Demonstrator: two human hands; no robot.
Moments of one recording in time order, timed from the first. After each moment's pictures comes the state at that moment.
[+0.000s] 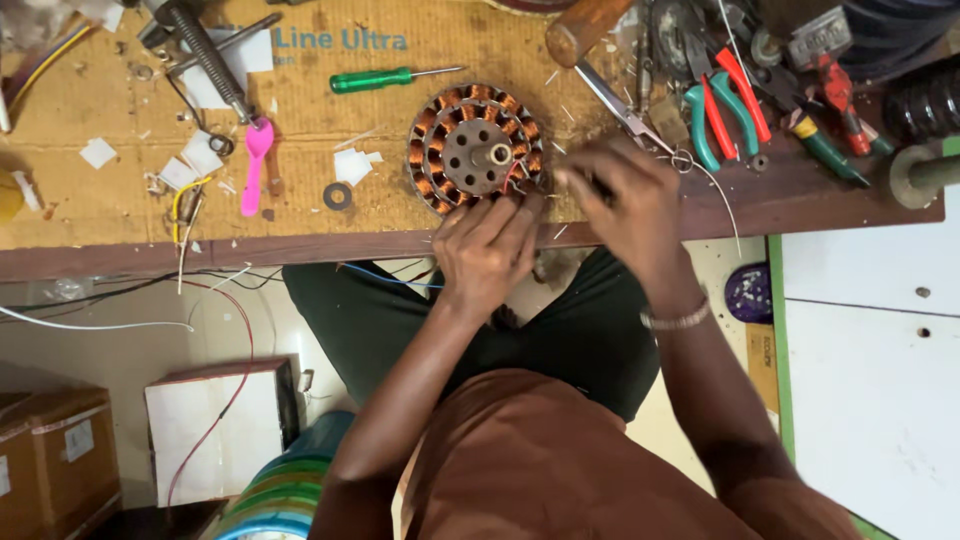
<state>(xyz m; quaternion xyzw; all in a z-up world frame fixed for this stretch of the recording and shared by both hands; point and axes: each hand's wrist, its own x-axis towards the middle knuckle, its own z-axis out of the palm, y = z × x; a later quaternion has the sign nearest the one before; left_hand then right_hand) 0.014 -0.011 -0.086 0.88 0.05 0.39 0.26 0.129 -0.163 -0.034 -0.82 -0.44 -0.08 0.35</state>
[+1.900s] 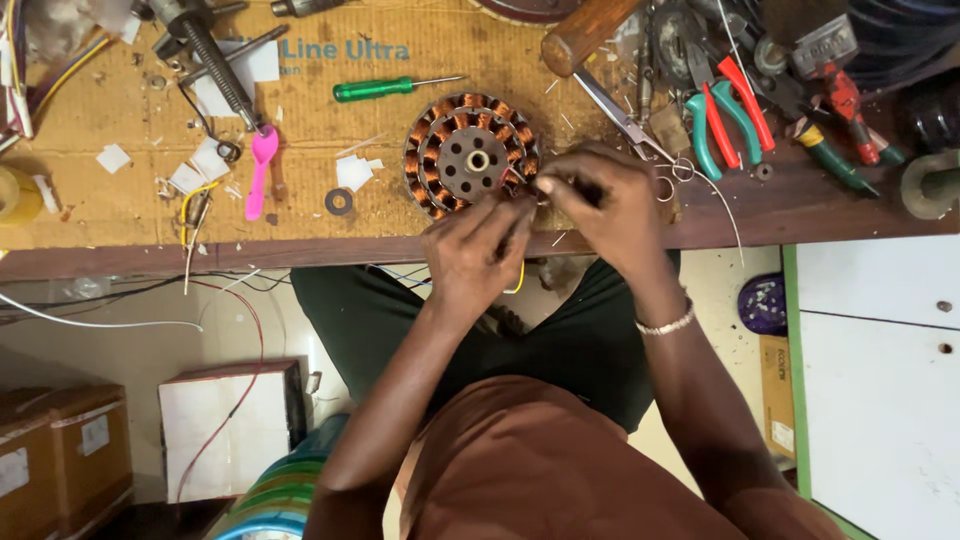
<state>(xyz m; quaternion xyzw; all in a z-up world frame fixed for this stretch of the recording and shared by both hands) 0.012 -0.001 -0.068 0.84 0.05 0.38 0.38 0.133 -0.146 -0.031 -0.81 -0.39 0.04 0.42</state>
